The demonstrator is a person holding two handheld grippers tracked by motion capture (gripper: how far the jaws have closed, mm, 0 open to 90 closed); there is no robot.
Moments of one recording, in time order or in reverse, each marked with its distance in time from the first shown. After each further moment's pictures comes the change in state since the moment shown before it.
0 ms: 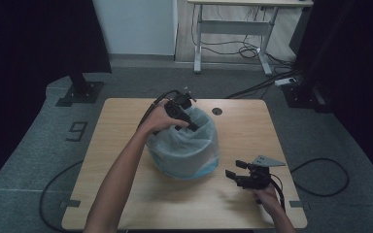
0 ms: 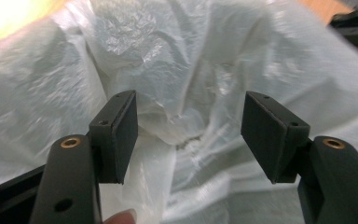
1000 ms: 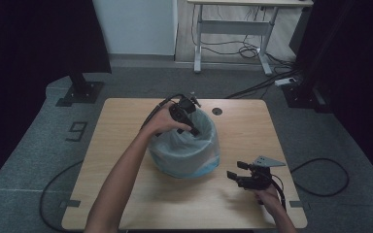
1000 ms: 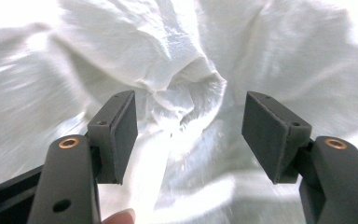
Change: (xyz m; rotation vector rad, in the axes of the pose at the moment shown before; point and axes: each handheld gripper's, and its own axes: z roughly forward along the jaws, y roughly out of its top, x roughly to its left) left arm -0.007 -0.001 0.001 0.043 0.012 0.031; right arm -0.003 -0.002 -0.002 0.034 -0.021 -0.007
